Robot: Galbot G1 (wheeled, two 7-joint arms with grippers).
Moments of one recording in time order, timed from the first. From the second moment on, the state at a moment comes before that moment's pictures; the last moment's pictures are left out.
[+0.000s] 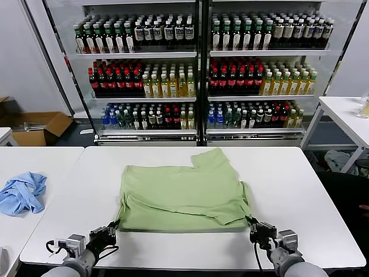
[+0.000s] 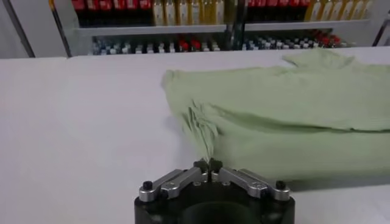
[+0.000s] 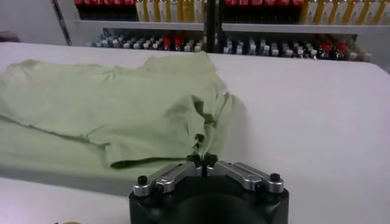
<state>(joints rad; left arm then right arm) 1.58 -1.04 -0.58 -2.10 -0.52 0.53 -0.07 -1.57 0.93 0.47 2.22 0.63 -0.54 0.23</state>
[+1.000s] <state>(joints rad) 1.85 -1.02 -0.70 -2.31 -0.44 0.56 -0.06 -1.76 0.91 0.56 2.35 0.55 -0.50 0.20</state>
